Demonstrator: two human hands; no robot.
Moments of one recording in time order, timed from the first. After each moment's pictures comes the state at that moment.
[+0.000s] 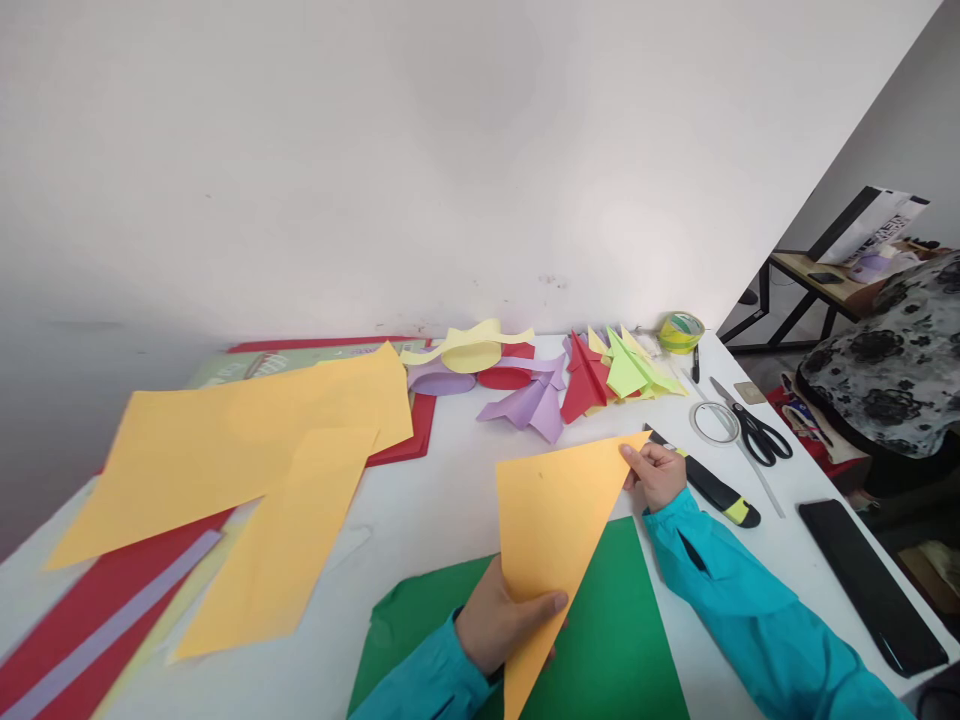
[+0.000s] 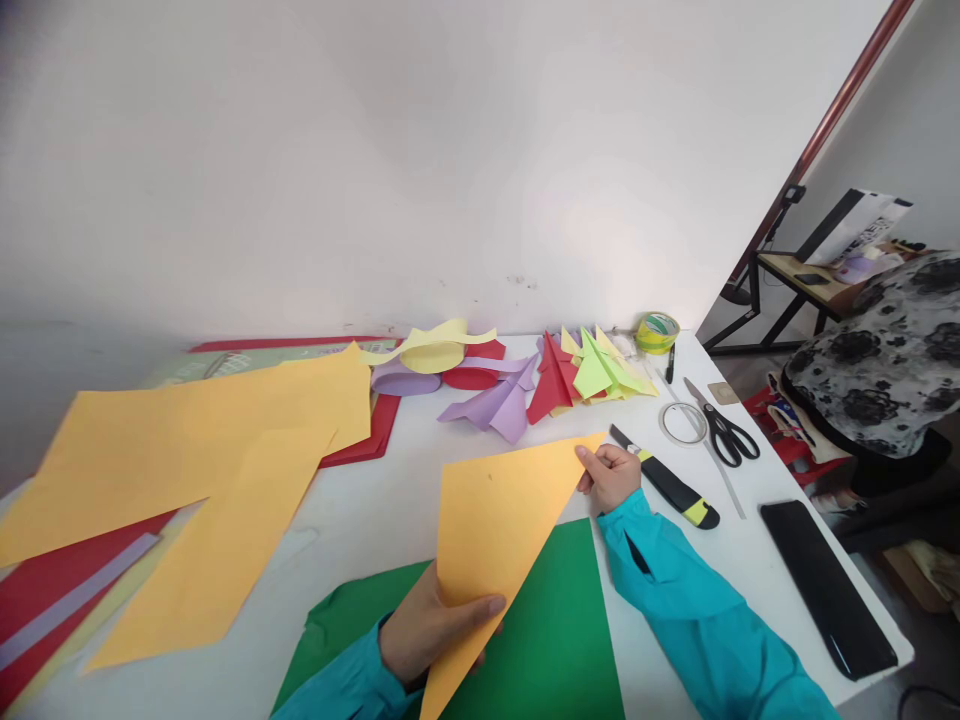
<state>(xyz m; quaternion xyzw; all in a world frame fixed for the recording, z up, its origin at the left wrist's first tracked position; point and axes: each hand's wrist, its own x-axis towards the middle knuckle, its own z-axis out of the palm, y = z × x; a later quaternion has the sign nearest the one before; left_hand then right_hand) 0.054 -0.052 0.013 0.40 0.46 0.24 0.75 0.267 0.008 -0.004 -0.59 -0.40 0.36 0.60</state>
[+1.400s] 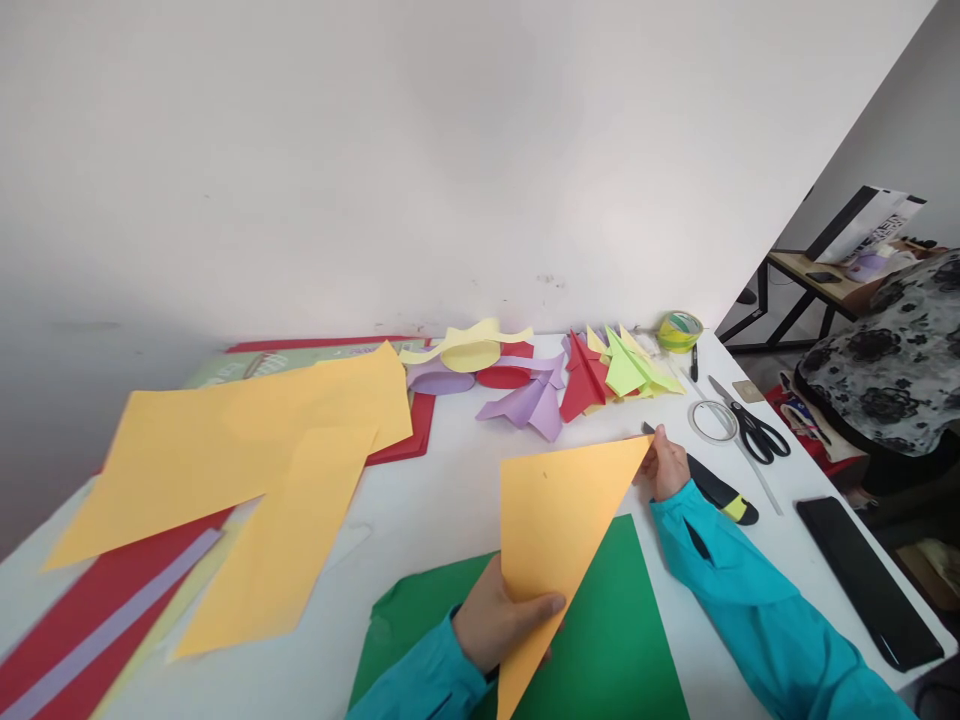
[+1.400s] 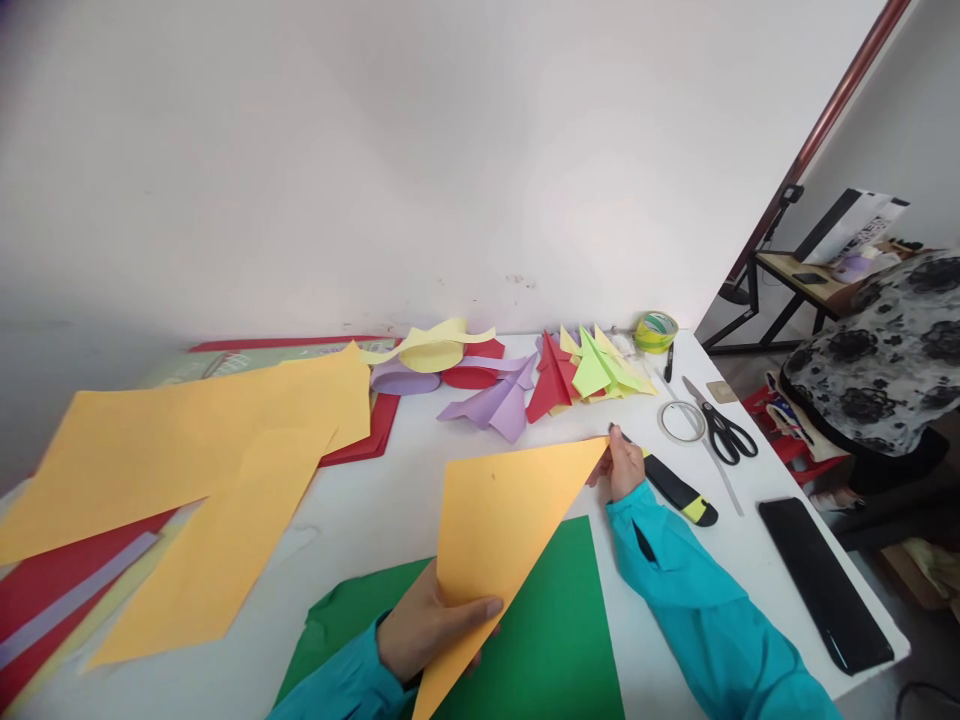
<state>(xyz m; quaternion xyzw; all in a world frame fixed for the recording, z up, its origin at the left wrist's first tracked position) 0.051 -0.052 0.016 0.41 0.47 0.20 0.75 0.283 0.016 -0.014 -0.56 -0.37 0.41 0.62</state>
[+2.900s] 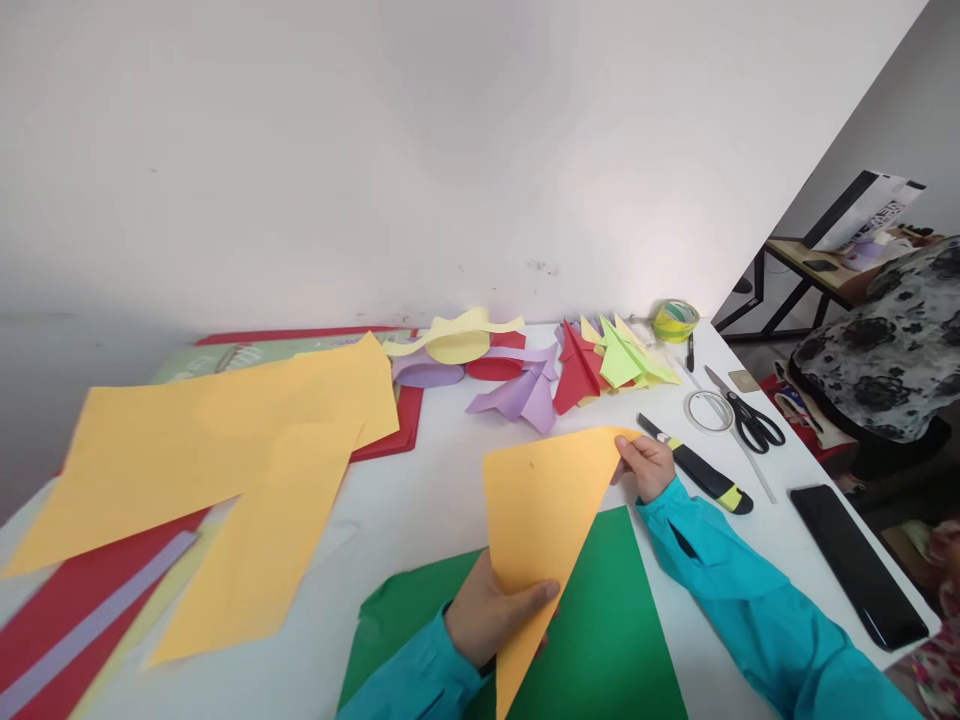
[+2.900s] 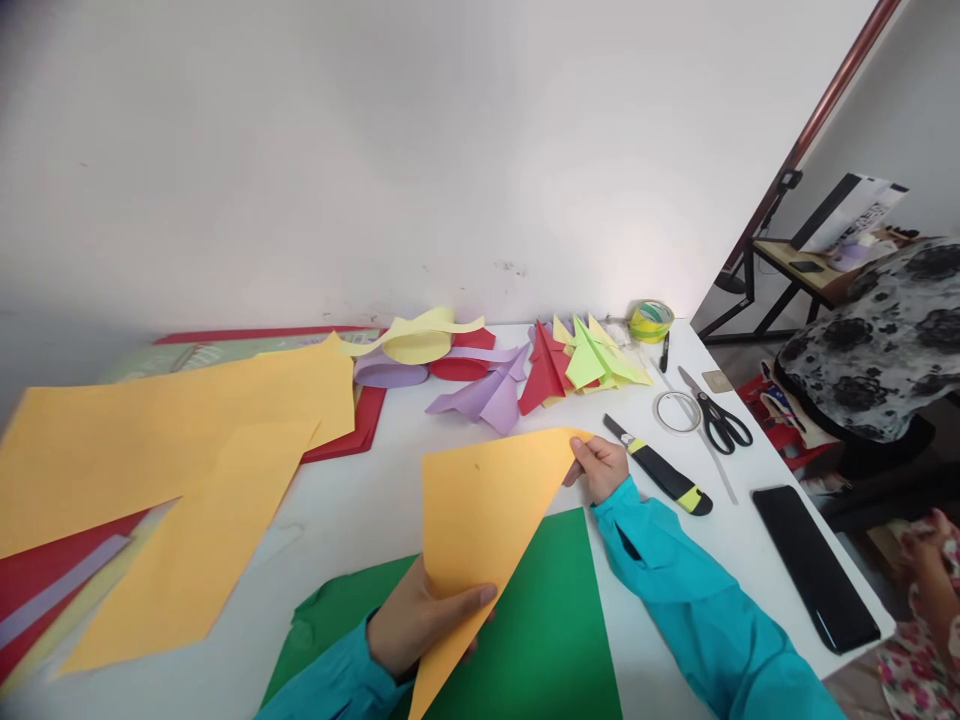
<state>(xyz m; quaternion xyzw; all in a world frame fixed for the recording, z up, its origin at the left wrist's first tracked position) 0.054 -0.051 0.015 0.41 0.49 0.22 0.74 0.272 0.008 -0.007 -0.54 -0.41 0.46 0.58</state>
